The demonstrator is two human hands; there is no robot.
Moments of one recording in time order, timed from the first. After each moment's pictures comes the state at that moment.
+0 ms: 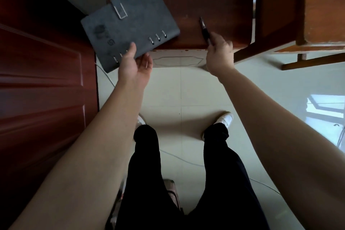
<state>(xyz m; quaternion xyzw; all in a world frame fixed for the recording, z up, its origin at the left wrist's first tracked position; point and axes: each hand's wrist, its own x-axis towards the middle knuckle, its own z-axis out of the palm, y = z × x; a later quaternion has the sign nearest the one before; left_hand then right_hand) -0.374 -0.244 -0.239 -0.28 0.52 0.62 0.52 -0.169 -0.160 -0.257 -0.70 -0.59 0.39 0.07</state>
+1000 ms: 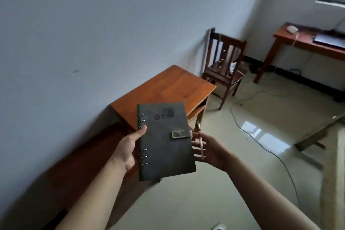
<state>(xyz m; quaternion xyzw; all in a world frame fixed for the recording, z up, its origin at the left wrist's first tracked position) -0.210 -0.206 0.089 0.31 0.42 0.24 0.82 0.049 -0.329 0.070 -0.57 -0.12 0.65 0.49</state>
